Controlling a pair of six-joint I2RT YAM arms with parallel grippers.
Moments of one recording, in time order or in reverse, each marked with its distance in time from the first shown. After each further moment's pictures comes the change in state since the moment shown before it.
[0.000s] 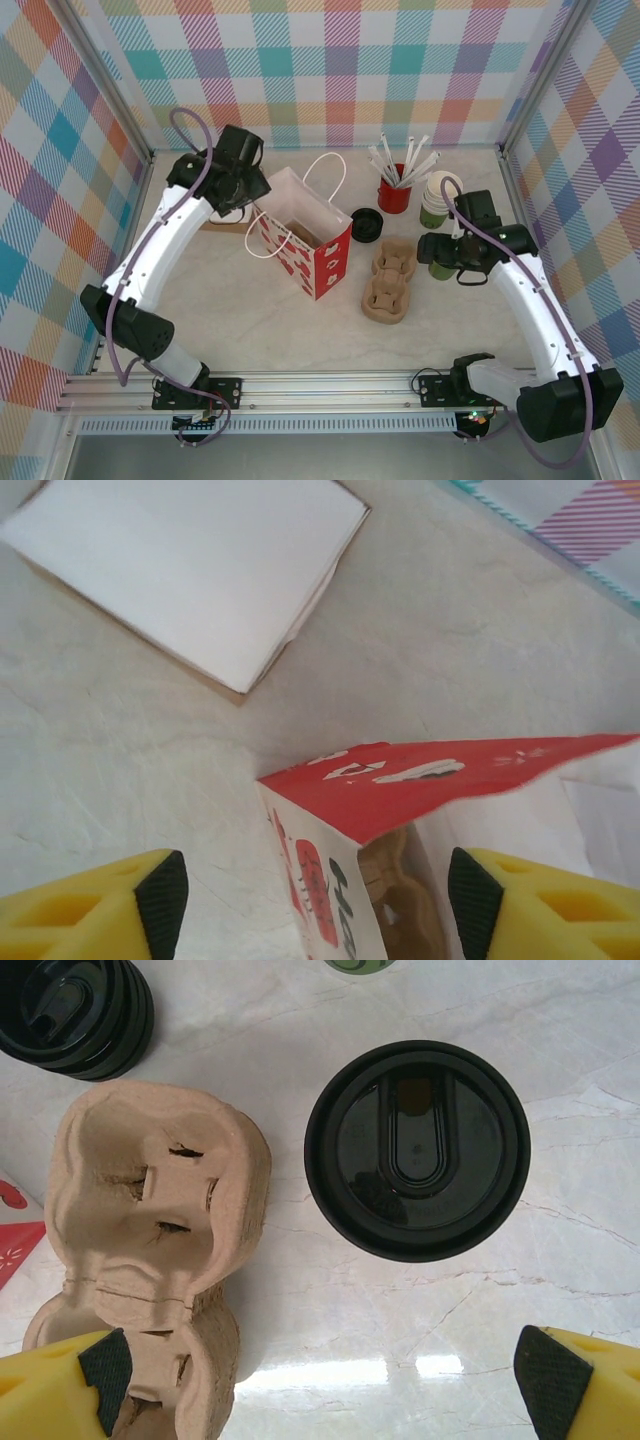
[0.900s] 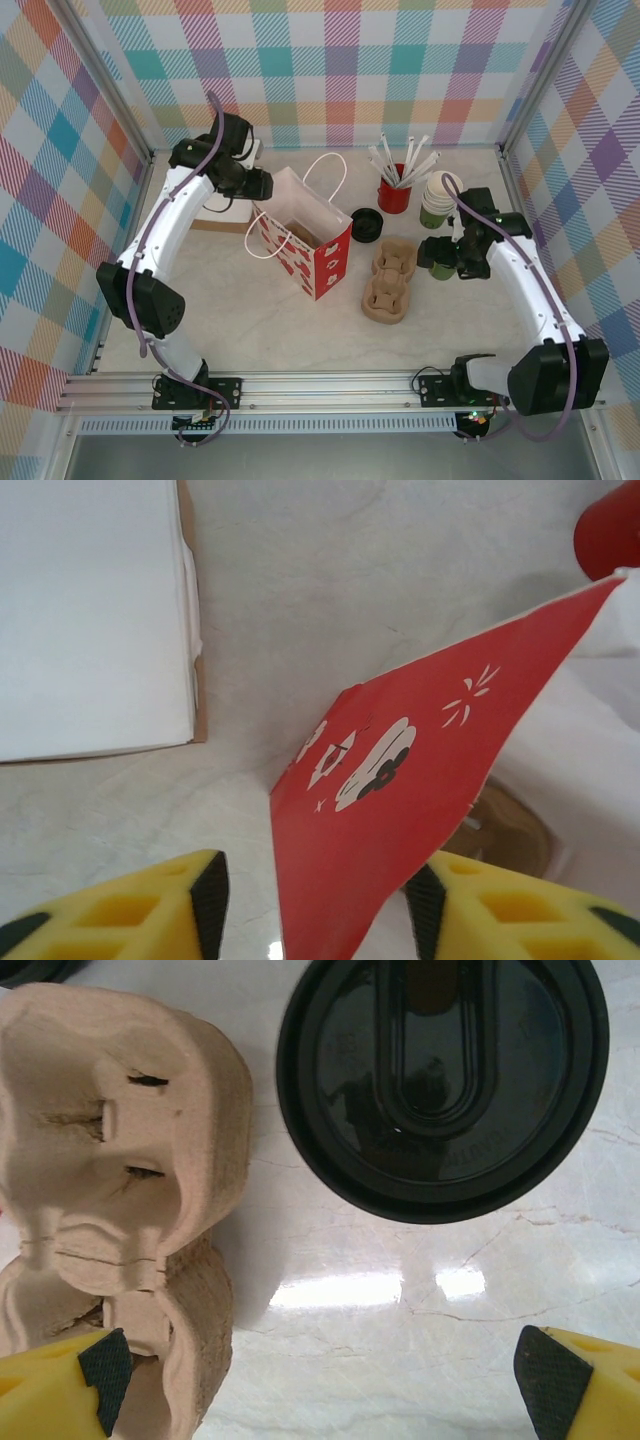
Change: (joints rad) left arm 0.122 0.157 0.088 0.011 0.338 0.666; right arm -0.092 0.134 0.004 -0.080 -0.124 -0.029
